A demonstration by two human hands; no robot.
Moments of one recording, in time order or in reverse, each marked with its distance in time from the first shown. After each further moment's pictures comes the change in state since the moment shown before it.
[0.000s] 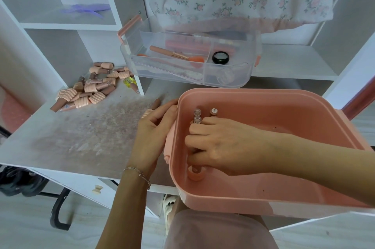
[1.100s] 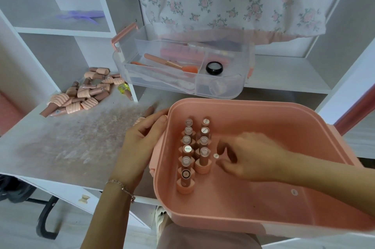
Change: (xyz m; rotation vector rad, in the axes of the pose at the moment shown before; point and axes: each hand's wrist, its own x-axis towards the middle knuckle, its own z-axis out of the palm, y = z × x) left_hand -0.001 0.004 -0.001 0.047 0.035 0.008; right_hand -0.043 0.011 0.029 0.496 -0.102 0.782
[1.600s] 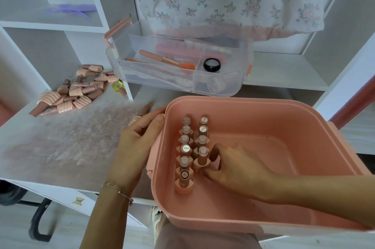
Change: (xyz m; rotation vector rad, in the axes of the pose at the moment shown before) left_hand 0.001 -0.001 0.002 -0.032 0.001 0.025; right_hand 0.001 -0.018 0.043 0.181 0.102 0.209
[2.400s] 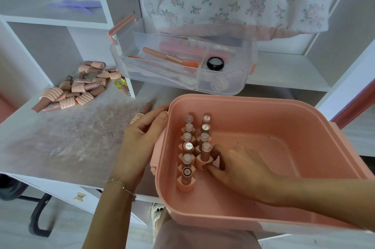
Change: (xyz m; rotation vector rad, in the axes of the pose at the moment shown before) left_hand 0.002 -0.004 0.001 -0.034 0.023 -0.012; right_hand -0.003 0.003 0.004 -0.073 0.018 -0.078
